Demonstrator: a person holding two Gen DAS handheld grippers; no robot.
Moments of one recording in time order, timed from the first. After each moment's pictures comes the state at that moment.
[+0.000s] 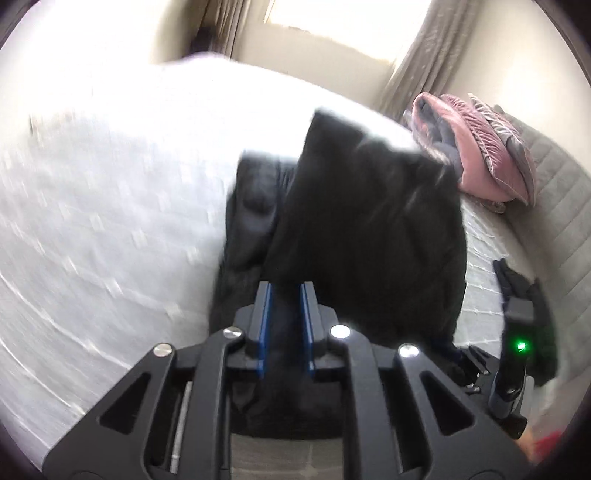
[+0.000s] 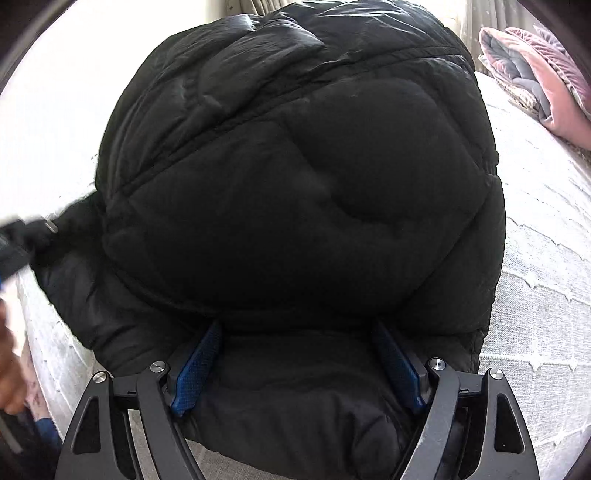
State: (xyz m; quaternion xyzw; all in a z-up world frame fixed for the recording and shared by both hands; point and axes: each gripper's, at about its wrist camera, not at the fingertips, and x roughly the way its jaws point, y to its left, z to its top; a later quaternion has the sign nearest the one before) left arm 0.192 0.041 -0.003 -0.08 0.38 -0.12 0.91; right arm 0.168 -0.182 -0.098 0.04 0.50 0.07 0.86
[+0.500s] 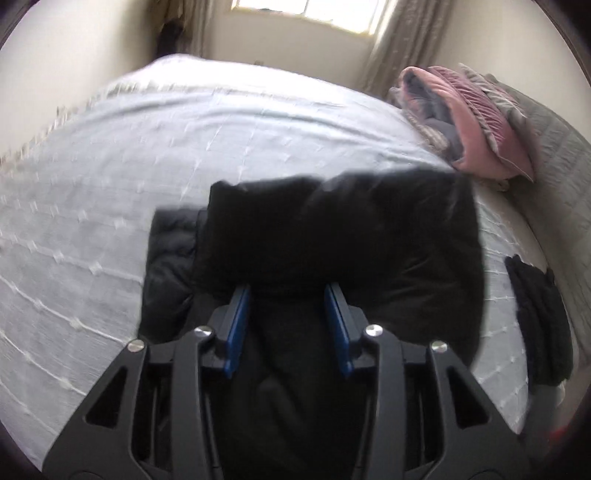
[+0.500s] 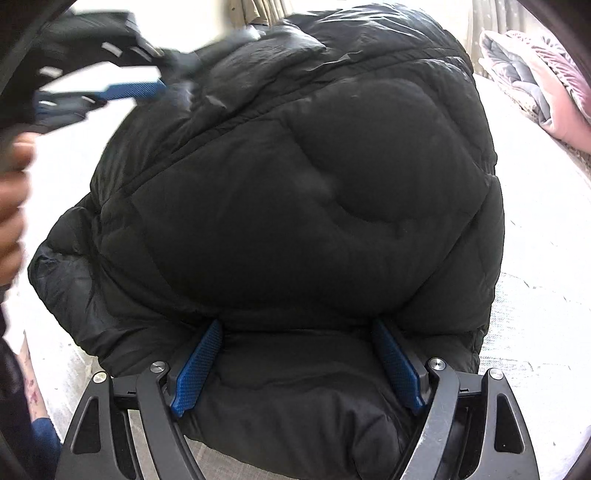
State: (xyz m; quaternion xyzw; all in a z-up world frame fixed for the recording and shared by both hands) left arm 0.307 -0.003 -0.040 -0.06 0.43 -0.15 0.89; right arm 0.162 -0.173 -0.102 0.04 0.49 0.08 0.87
